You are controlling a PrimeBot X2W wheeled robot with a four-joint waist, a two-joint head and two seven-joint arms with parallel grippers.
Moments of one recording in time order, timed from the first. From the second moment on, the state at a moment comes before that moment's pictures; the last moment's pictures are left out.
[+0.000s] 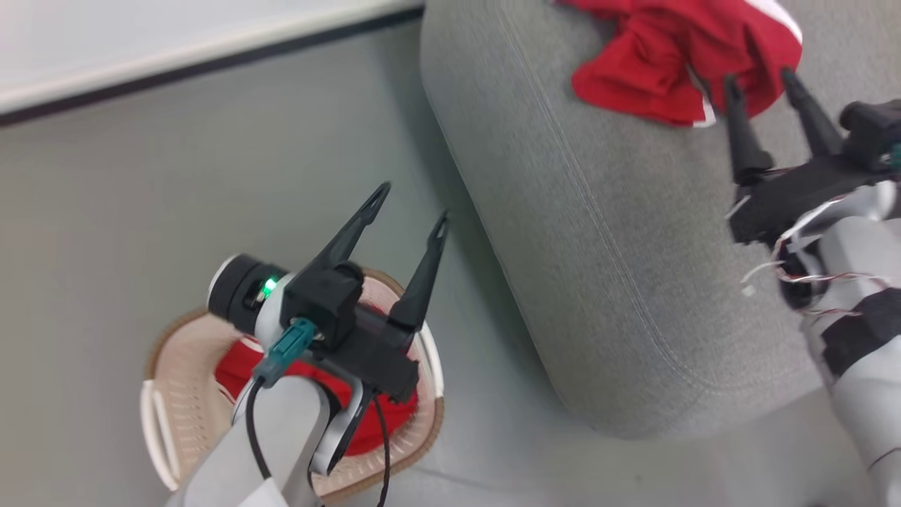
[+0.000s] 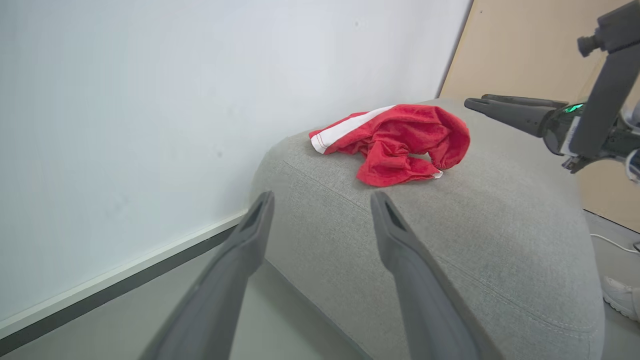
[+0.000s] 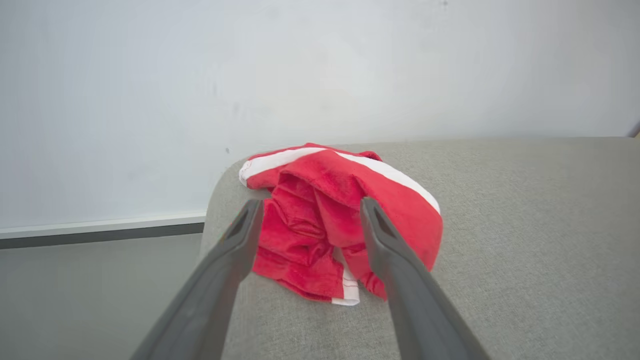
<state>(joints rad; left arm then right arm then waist) -0.52 0.16 -0.55 0.16 -0.32 0.03 -0.12 -0.91 -0.29 0.36 0.81 0.43 0.12 -0.25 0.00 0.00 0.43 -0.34</state>
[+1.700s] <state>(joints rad) 0.14 0.20 -0.18 0.09 -0.47 0.12 -0.25 -0.11 -0.20 0.38 0.24 0.33 -0.07 -0.25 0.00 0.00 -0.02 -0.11</state>
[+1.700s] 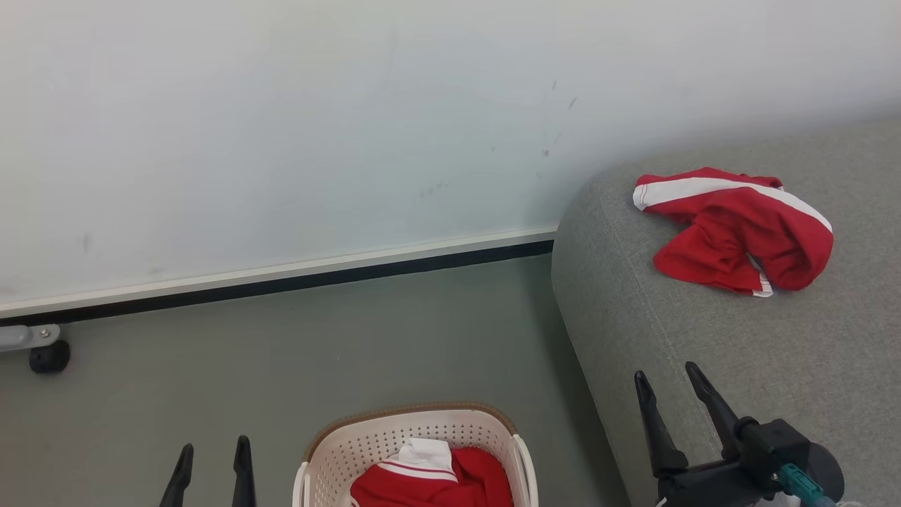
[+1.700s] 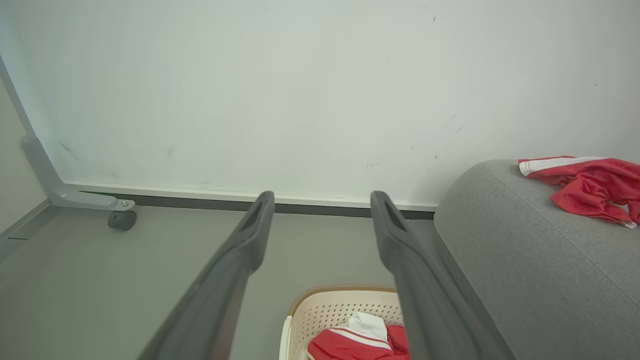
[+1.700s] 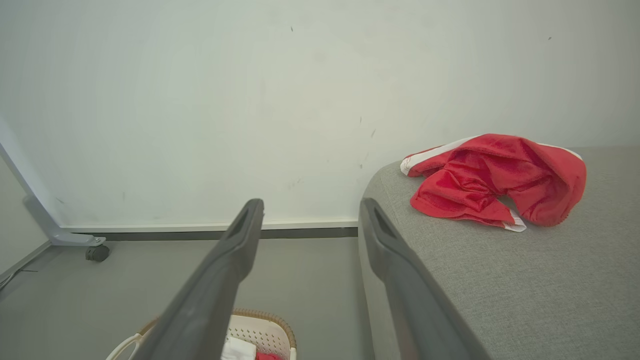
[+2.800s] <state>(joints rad) 0.17 0.17 -0.13 0.03 -0.41 0.12 -0.25 -0.06 -0.21 0.34 0.12 0.32 -0.08 -0.25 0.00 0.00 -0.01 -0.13</state>
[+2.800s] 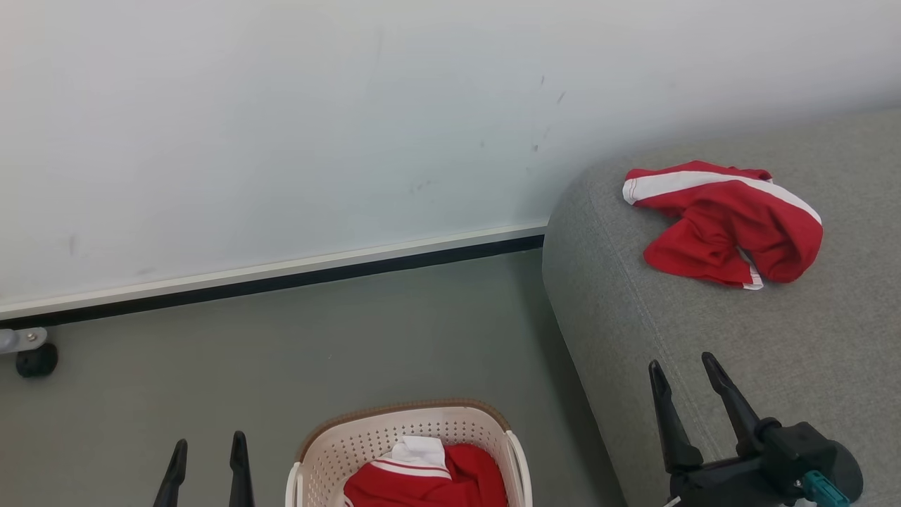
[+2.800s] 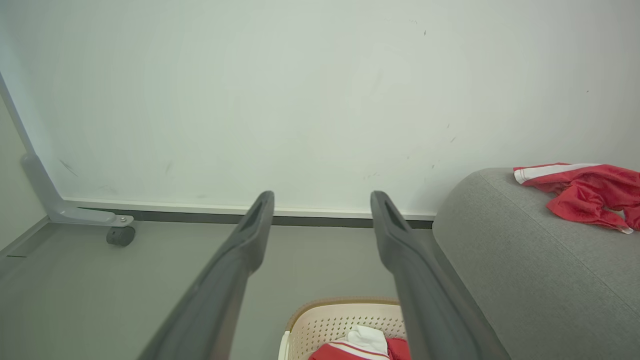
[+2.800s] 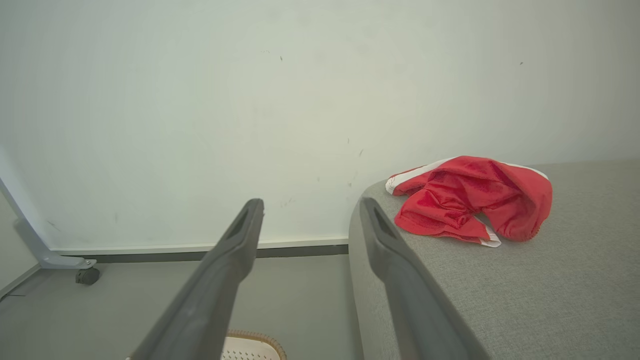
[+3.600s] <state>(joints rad) -0.10 0.15 -0.33 0.22 -0.29 0.05 -0.14 -0.14 -0.27 0.24 0.00 0.30 -0.09 -0.25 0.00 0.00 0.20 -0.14</state>
